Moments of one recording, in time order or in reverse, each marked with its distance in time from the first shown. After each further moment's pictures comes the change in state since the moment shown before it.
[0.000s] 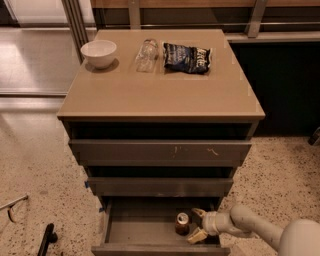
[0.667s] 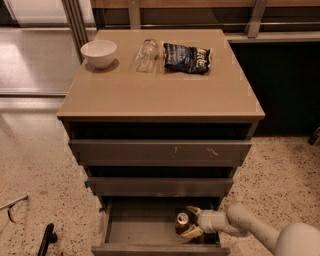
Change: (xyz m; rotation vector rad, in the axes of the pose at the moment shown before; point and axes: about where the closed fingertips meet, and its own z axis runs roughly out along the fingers) arm -0.017 -0.008 0.019 0.007 -0.077 -0.042
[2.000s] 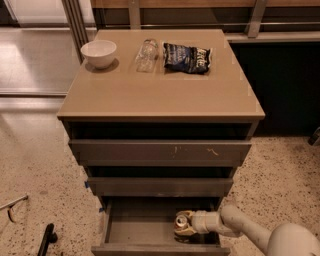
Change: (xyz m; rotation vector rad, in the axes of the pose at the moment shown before) arm -0.010 0.008 0.028 -0.036 -0.064 -0.024
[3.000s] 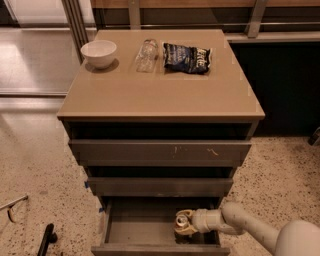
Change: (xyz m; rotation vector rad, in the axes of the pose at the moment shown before) arm -0.024 0.010 -0.014 -0.025 0.003 -0.010
